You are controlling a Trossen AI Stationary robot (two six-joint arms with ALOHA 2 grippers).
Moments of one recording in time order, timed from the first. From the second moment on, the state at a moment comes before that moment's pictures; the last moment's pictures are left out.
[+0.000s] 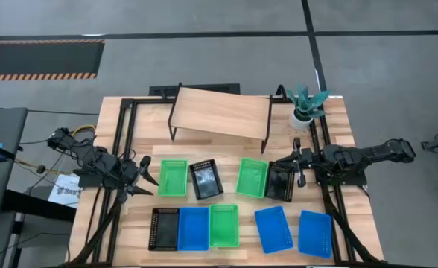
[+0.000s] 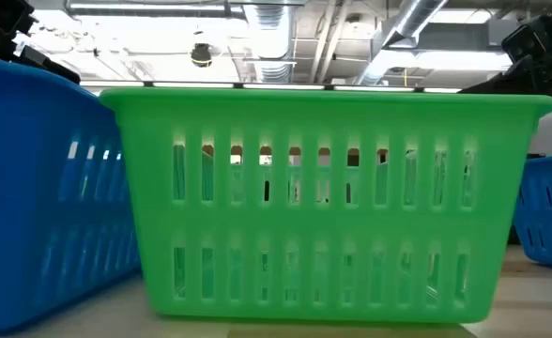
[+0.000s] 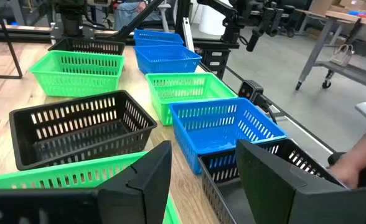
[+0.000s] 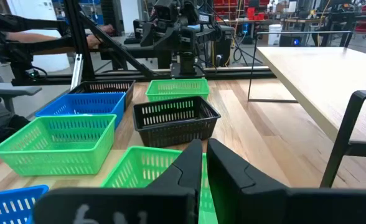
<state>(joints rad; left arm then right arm) -0.49 0.00 0.10 -0.32 -0.05 -0.18 0.13 0.14 0.00 0.04 0.15 0.05</state>
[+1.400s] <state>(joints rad) -0.49 0.00 0.10 -0.26 -0.16 0.36 0.15 0.14 0.01 0.06 0.16 0.48</state>
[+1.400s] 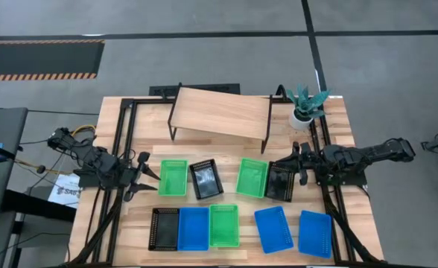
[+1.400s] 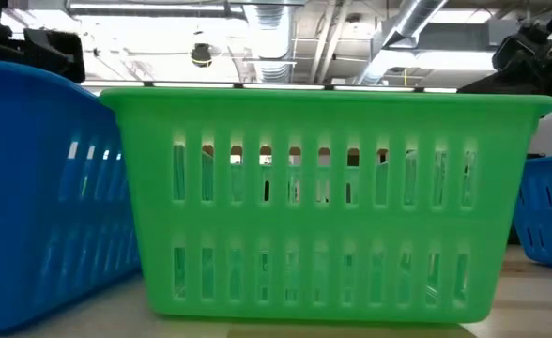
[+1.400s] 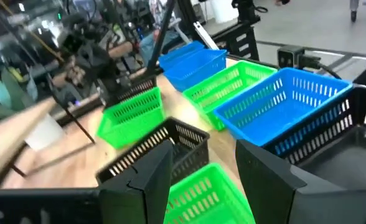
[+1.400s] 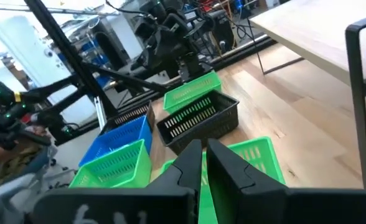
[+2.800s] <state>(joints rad) -0.49 0.06 0.09 0.32 -0.81 -0.22 0.13 0.14 0.19 0.02 0.25 0.38</state>
